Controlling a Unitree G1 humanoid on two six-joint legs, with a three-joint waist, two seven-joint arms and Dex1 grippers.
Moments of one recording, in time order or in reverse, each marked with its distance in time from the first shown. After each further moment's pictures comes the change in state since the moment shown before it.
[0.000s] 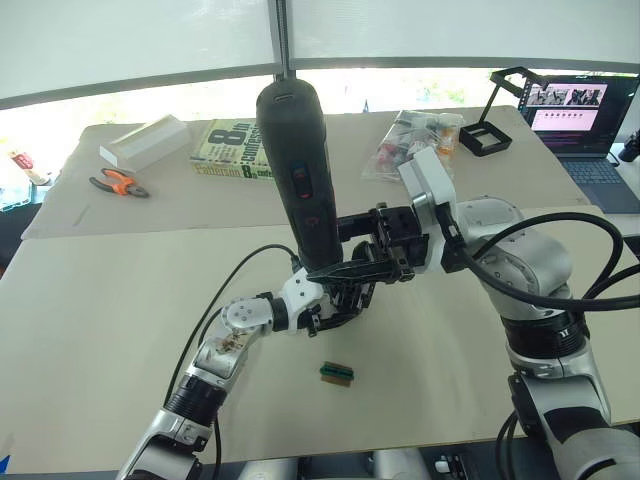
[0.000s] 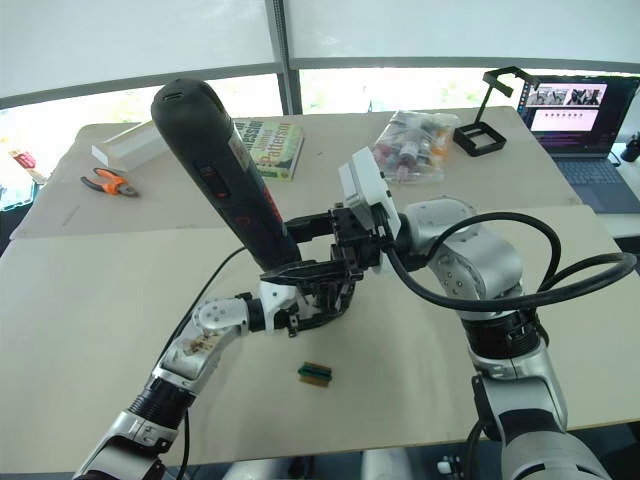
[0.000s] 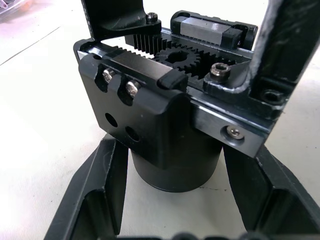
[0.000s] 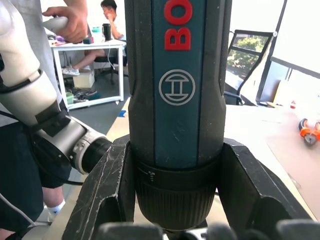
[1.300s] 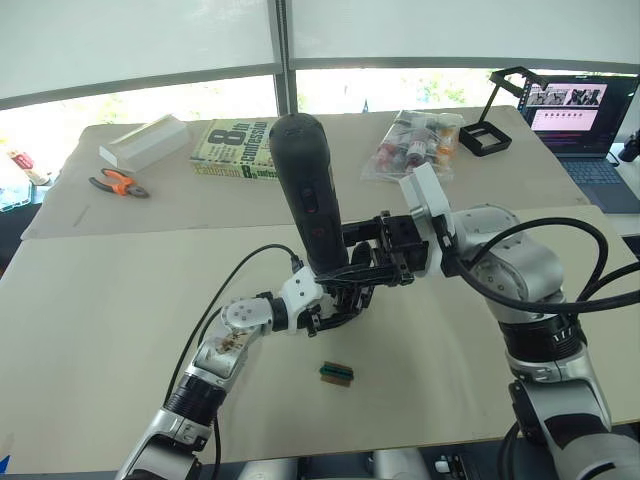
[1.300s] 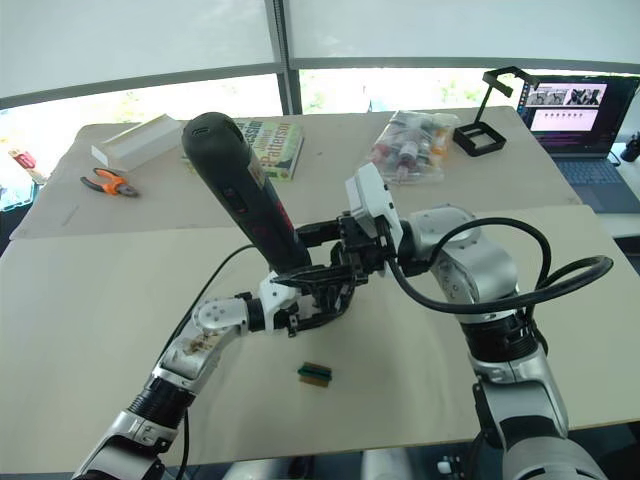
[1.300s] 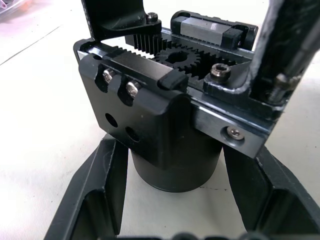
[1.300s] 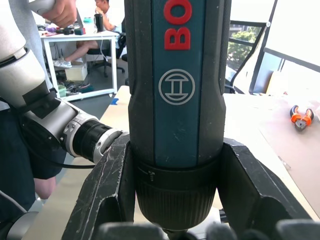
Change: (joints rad) left arm -0.002 0.002 -0.001 0.000 0.000 0.000 -0.002; right arm 0.045 0.007 0.004 0.051 -0.061 -0.083 0.032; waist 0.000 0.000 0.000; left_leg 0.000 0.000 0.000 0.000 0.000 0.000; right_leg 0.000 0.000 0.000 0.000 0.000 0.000
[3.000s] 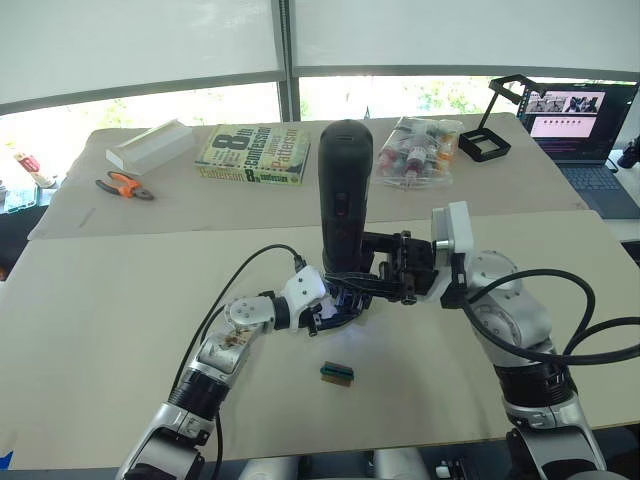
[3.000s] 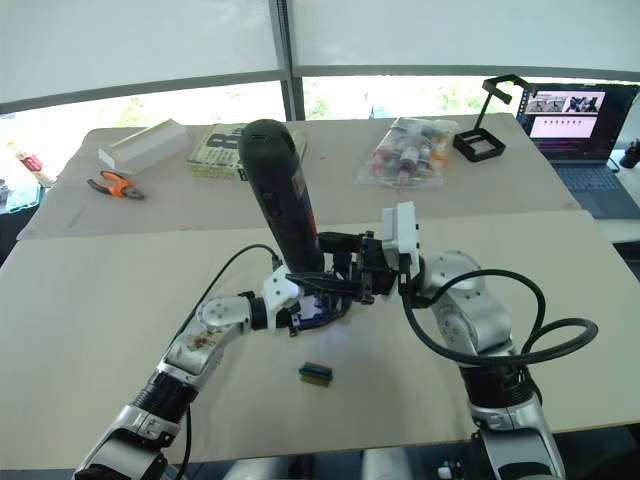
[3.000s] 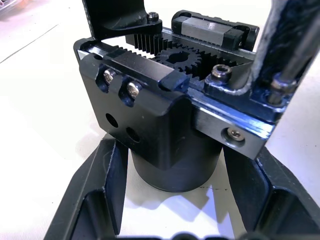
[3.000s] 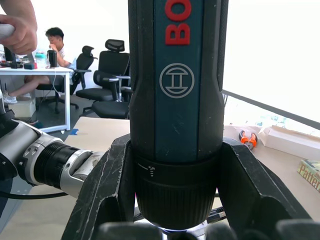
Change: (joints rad) left arm -0.030 -0.004 -0.011 0.054 0.001 -0.004 -0.011; right arm 0.246 0.059 -0.028 -0.023 0.005 -0.250 -0.154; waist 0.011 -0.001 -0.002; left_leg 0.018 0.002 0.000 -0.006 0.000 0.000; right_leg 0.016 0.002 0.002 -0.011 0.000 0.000
